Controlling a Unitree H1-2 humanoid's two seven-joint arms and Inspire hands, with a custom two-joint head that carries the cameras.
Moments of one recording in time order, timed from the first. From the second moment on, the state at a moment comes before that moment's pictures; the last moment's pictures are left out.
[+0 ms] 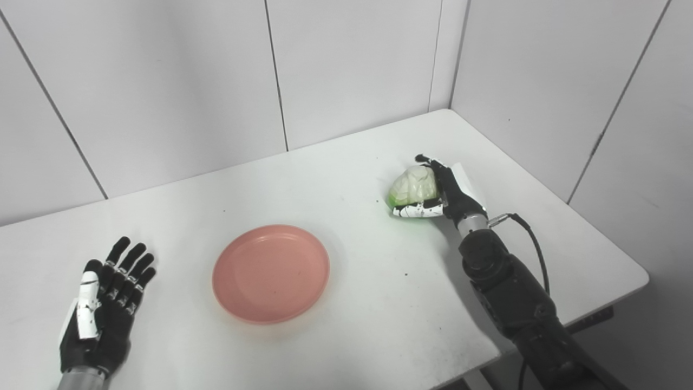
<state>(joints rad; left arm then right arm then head) -0.33 0.13 0.13 0.33 -0.39 0.07 -0.37 -0.40 -0.39 -0.06 0.38 -0.32 0.10 -0.17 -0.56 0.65</state>
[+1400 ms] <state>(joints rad) -0.31 0.11 0.09 0.29 -0.36 0.08 -0.34 -0.41 -0.31 -0.04 0.14 -0.34 0.14 -0.20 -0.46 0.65</state>
